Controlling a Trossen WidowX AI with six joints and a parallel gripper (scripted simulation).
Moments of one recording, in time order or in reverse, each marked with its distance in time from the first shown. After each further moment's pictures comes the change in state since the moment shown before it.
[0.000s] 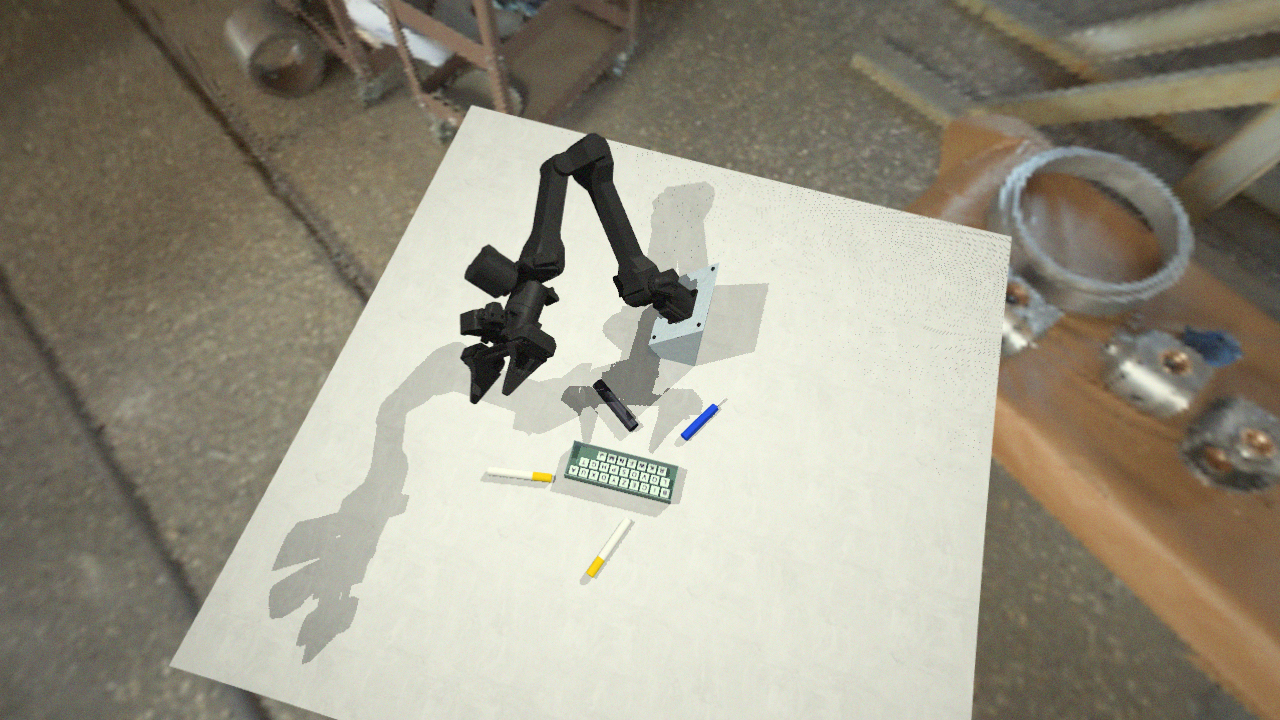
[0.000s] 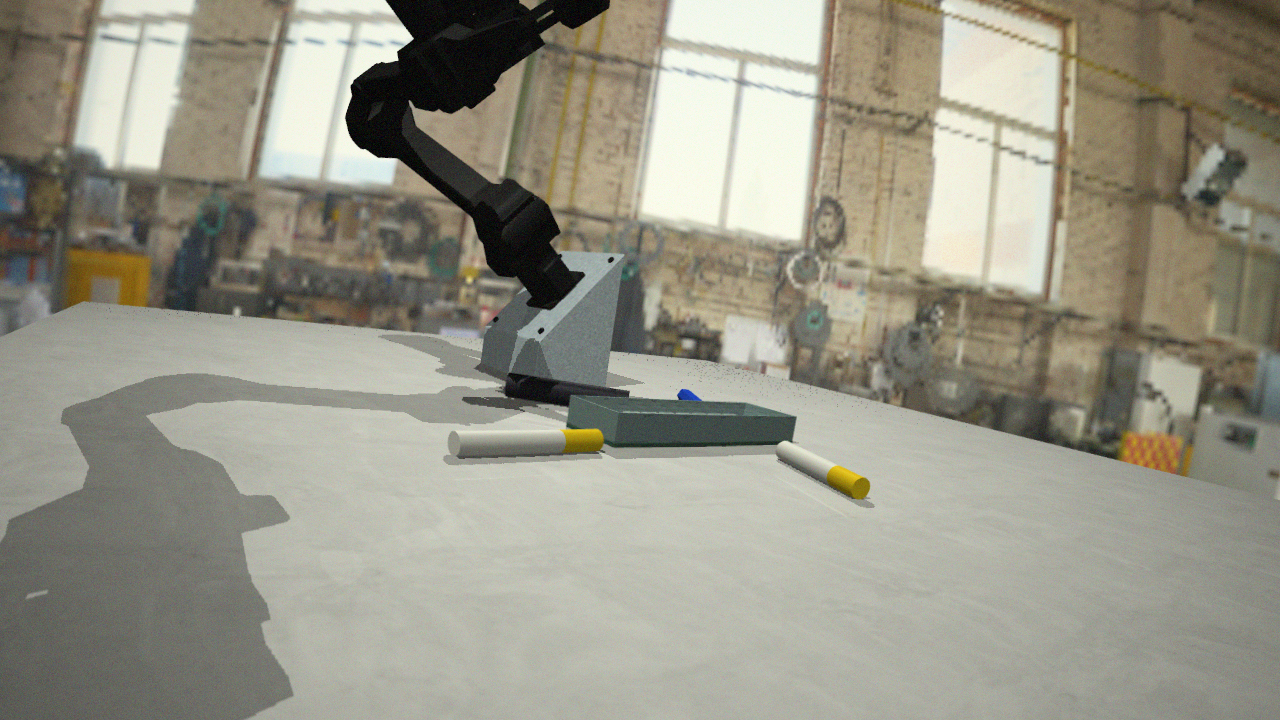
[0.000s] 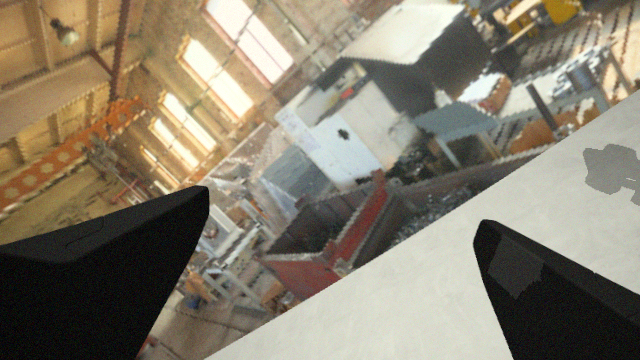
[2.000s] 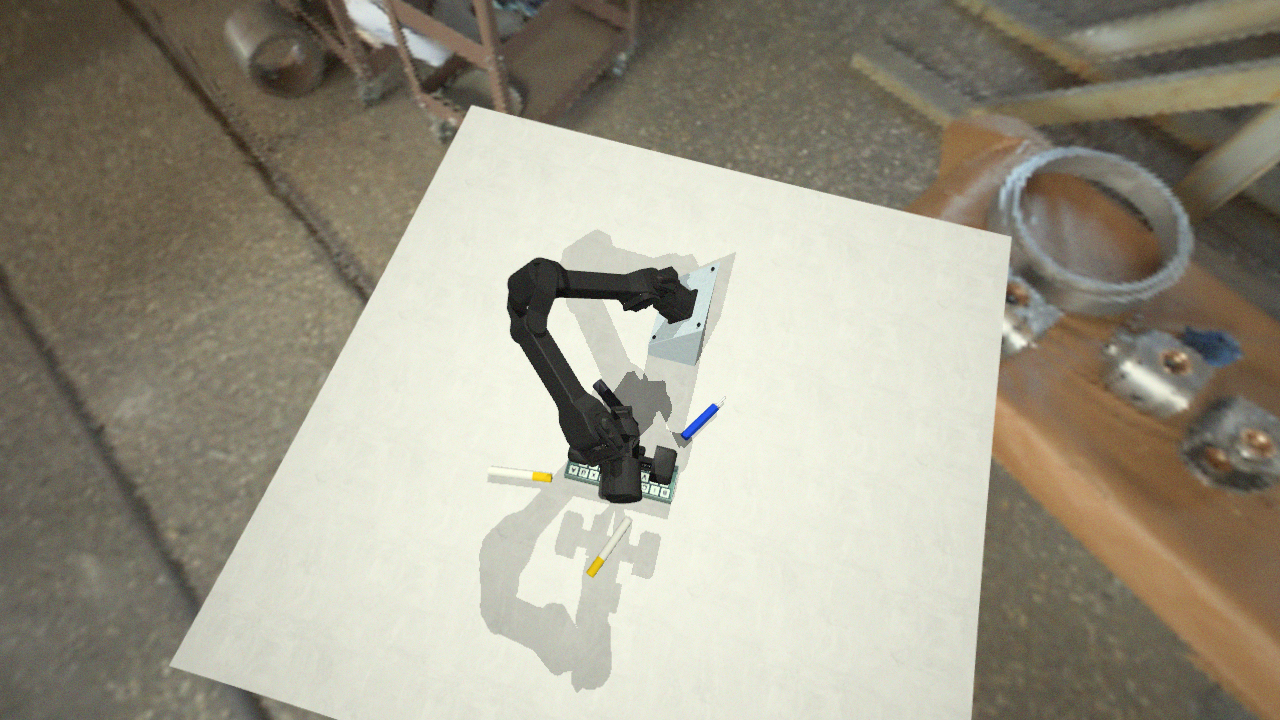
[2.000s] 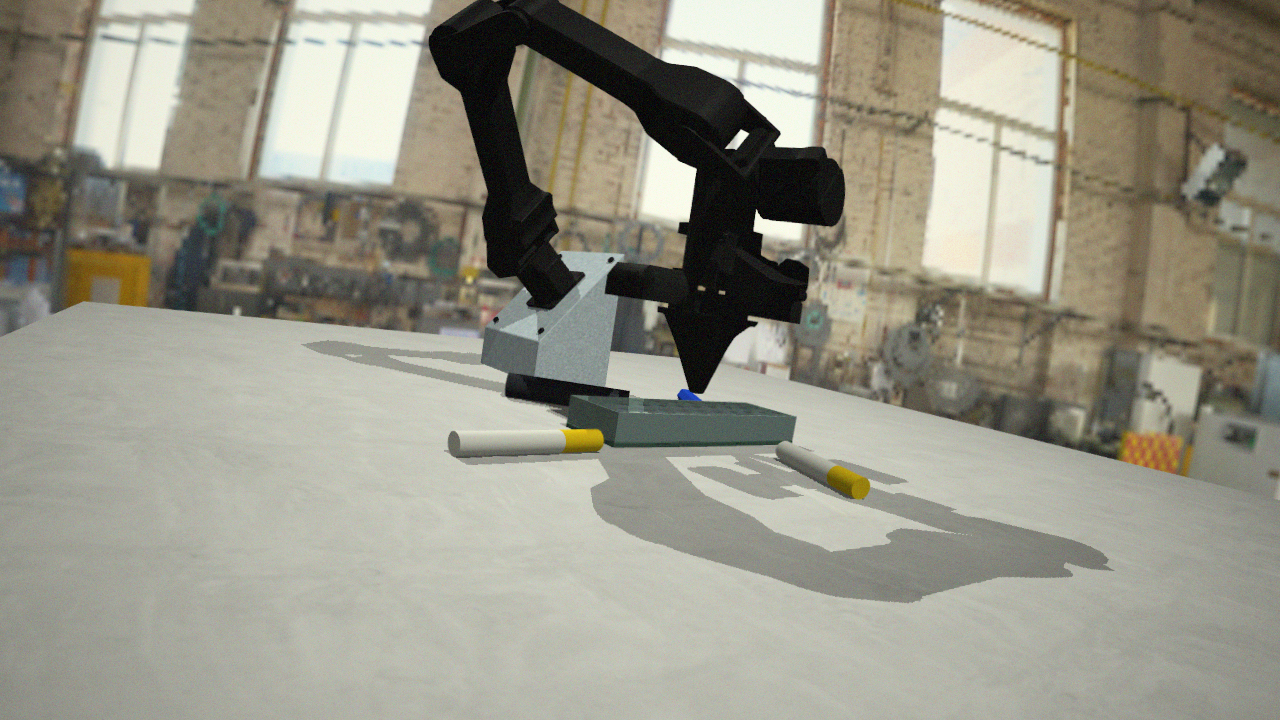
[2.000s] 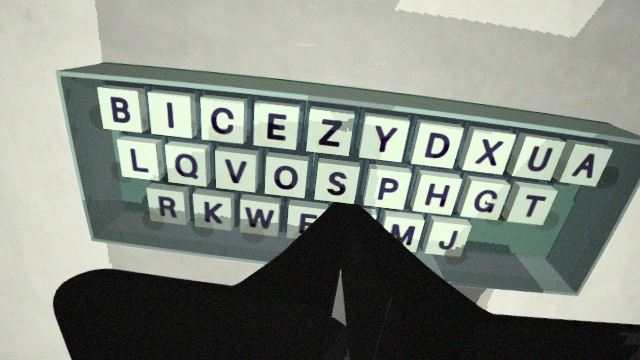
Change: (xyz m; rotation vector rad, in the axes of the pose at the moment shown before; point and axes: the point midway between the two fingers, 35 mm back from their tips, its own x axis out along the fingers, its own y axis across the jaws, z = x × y) arm -0.002 -0.048 -0.319 -0.629 1.515 -0.663
